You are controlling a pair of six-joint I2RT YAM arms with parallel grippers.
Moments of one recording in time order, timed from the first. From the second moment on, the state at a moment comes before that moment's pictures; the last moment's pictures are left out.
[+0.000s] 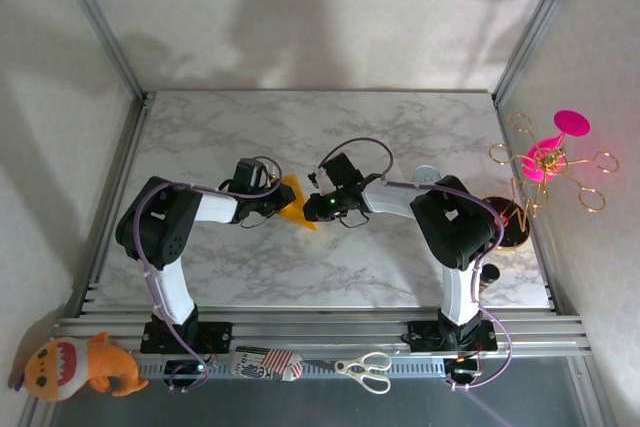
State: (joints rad) left arm -0.34 1.86 0.80 0.28 0.46 -0.91; right arm 0.70 1.93 1.14 -0.20 -0.50 0.45
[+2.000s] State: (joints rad) left arm -0.35 1.86 0.83 0.20 0.41 -0.94; right arm 0.70 1.94 1.10 -0.25 -0.55 0.43
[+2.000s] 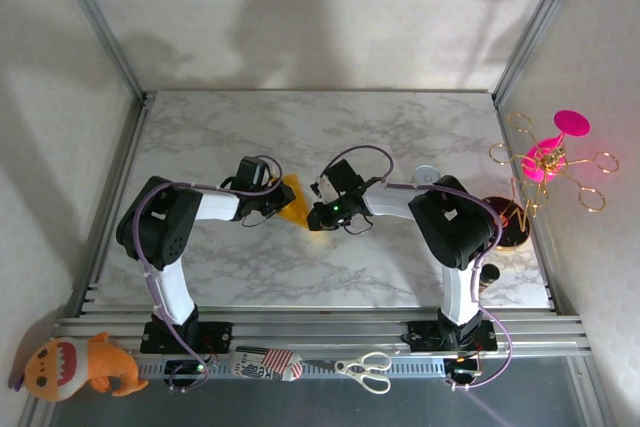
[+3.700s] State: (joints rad) left arm -0.36 1.85 0.86 0.12 0.41 -0.90; right arm 0.71 2.00 1.18 -0.22 -0.47 0.42
